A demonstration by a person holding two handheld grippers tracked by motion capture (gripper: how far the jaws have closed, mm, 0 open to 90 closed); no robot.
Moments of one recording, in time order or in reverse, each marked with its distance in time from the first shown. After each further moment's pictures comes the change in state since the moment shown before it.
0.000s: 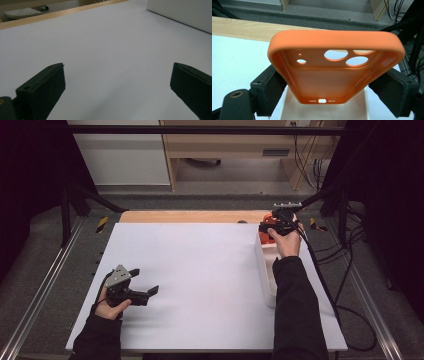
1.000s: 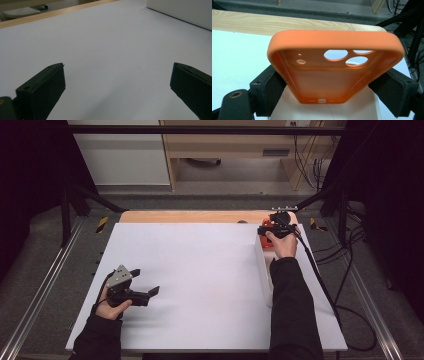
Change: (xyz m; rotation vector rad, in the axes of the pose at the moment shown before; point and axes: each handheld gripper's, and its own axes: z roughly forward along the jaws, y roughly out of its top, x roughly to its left) left arm -0.001 -0.001 0.002 0.011 0.000 0.009; right arm 0.000 -0.011 0.021 0.039 -0.026 0.015
